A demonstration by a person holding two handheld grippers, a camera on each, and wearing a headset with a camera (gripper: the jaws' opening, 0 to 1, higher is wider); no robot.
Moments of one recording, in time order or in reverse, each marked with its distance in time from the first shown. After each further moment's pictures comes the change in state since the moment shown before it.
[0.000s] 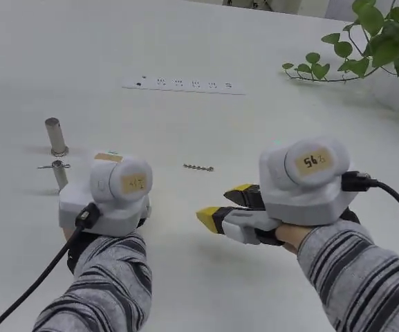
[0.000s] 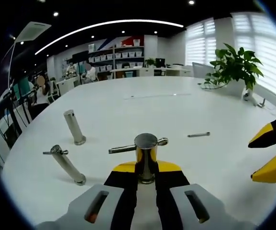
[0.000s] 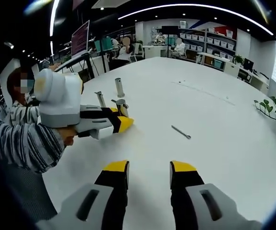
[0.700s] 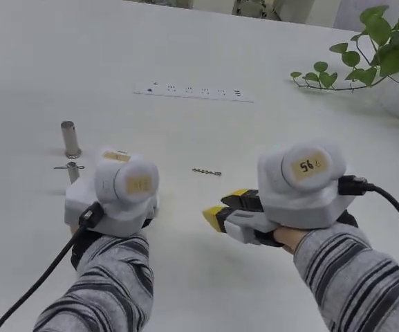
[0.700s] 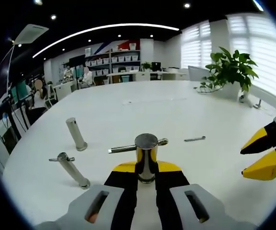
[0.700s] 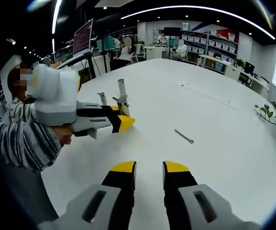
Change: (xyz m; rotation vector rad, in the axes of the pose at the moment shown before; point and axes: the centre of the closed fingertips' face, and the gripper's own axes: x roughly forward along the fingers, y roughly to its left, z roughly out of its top) left arm -0.005 0.001 0.010 0.005 -0.031 -0.027; right arm 0.003 0.007 0.007 -0.031 -0.008 -0.010
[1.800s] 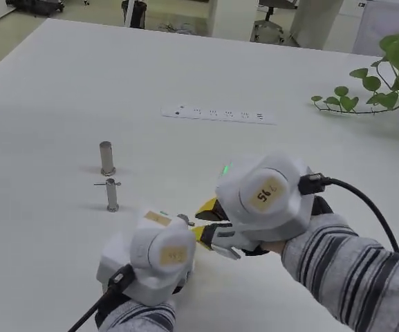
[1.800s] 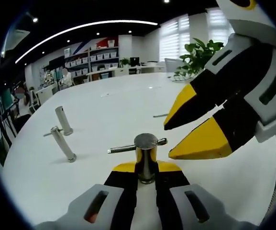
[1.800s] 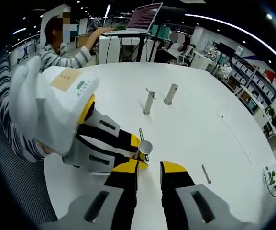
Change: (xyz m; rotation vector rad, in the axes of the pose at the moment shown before) left arm -0.046 -0.037 -0.039 0.113 0.039 -0.172; right arm 0.021 0.057 0.025 -0.436 0.066 0.146
